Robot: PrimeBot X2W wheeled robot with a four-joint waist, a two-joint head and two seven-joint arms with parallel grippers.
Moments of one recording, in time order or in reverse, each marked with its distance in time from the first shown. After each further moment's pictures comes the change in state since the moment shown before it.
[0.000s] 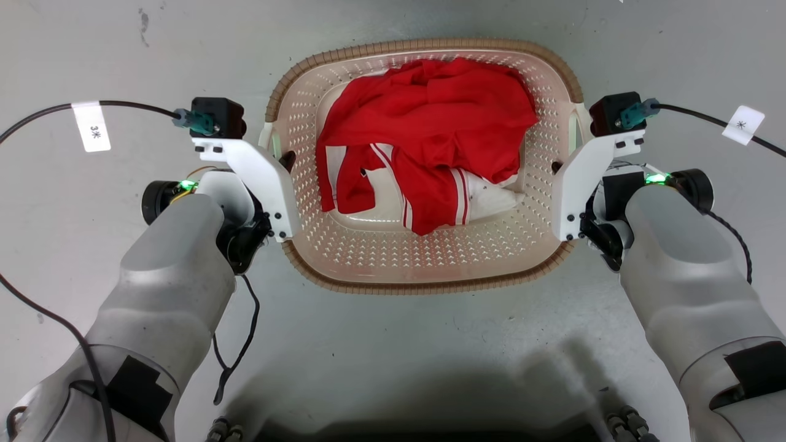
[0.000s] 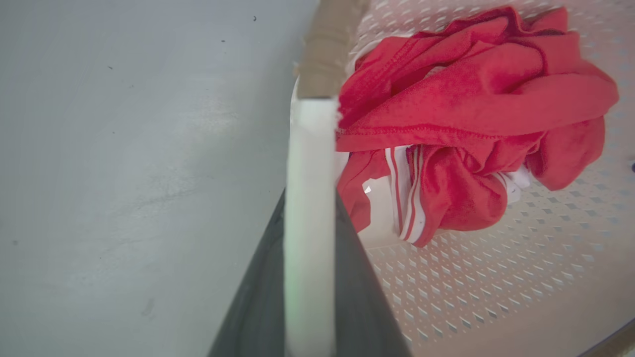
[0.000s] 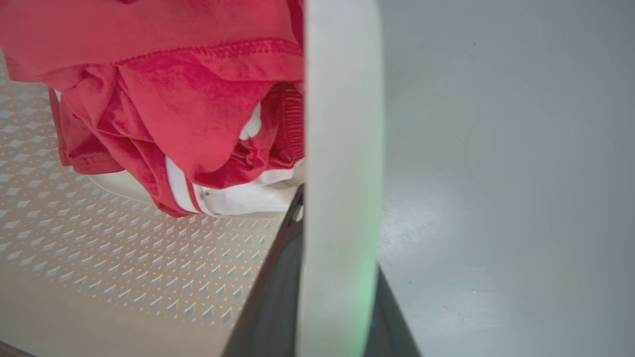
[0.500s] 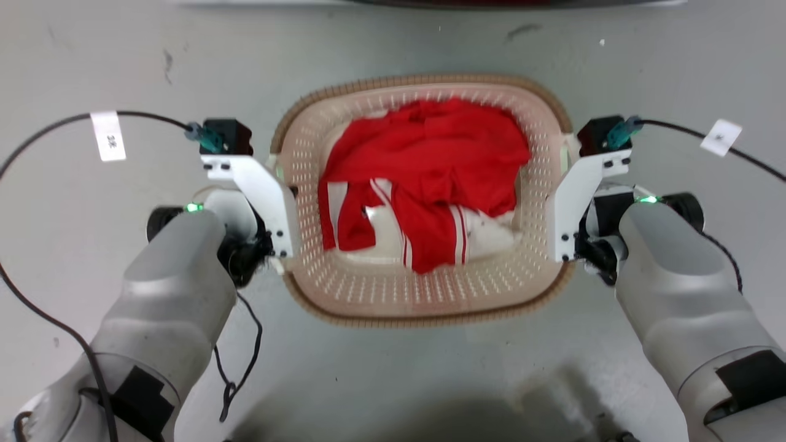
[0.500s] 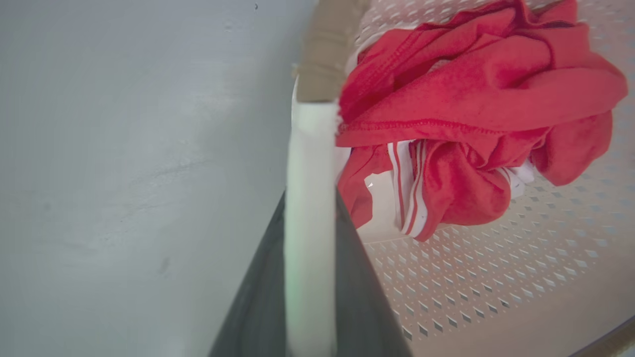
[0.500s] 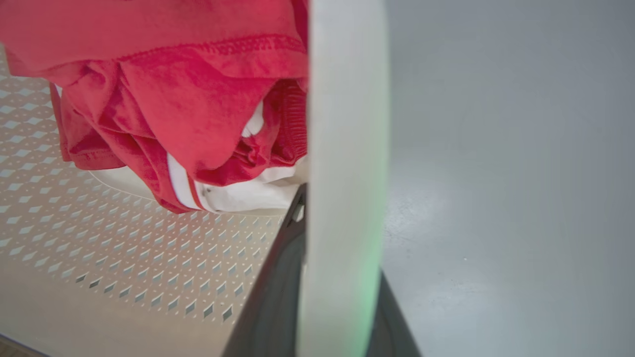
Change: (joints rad) left arm 0.007 0.003 -0.082 0.019 -0.089 0.001 0.101; right arm 0.017 -0.002 0.106 0.014 0.110 0.000 0.086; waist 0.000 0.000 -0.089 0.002
